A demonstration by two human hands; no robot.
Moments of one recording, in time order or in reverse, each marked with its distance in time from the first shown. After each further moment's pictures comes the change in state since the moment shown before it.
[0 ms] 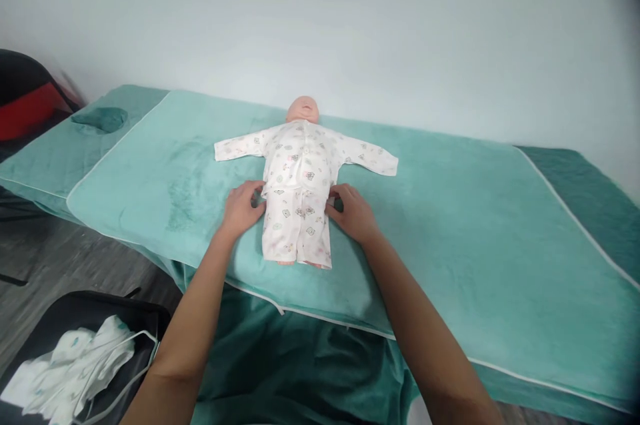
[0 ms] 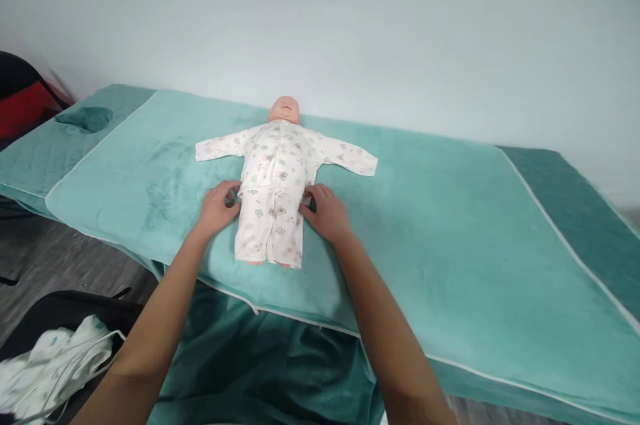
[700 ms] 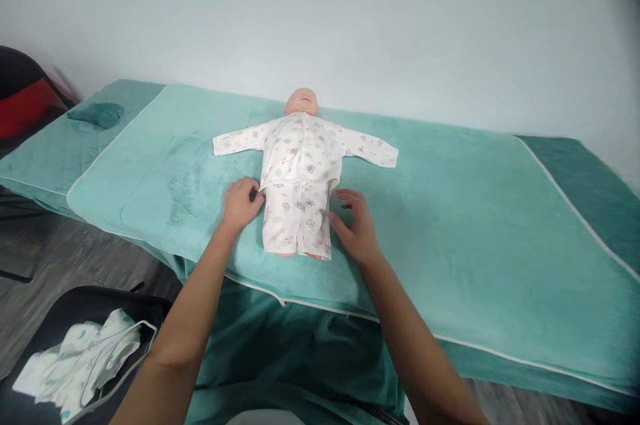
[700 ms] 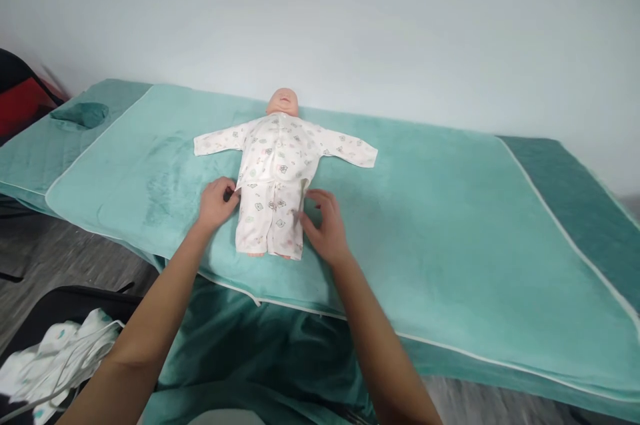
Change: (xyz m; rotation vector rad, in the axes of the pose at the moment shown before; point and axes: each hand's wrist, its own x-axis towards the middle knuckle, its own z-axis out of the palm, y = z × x) left_hand -0.001 -0.006 0.007 0.113 0.067 0.035; right_hand -0.048 -0.037 -0.005 0.314 0.257 0.002
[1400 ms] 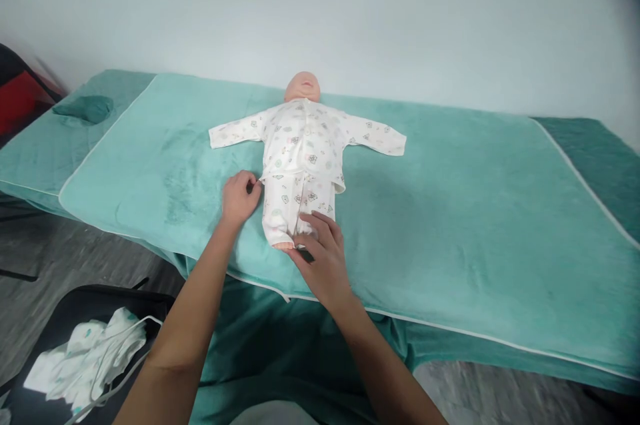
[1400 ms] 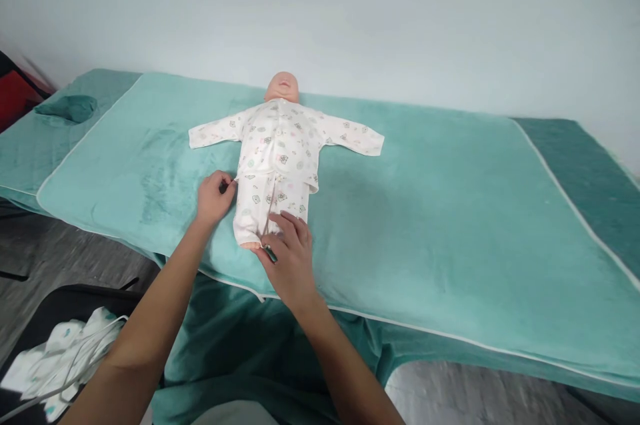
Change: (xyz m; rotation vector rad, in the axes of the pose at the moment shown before) left_hand 0.002 -0.002 0.004 -0.068 0.052 -0.104; right_hand -0.050 -0.087 0.050 -0.112 0.005 -0.036
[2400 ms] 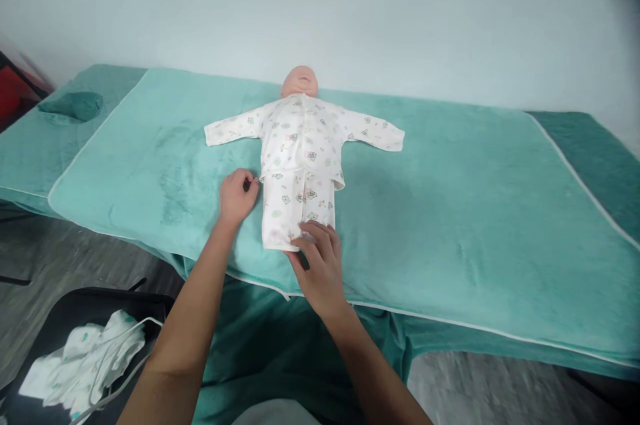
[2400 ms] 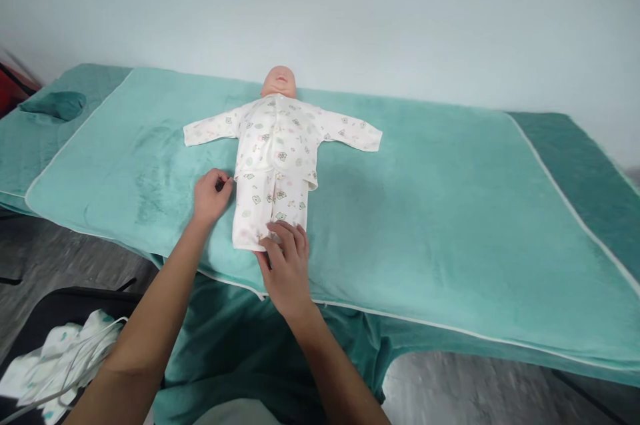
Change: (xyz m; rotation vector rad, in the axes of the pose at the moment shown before) left_hand 0.001 -0.002 0.001 -0.050 0.008 -0.014; right_hand -0.016 -0.015 0.006 -0.138 0.031 -0.028
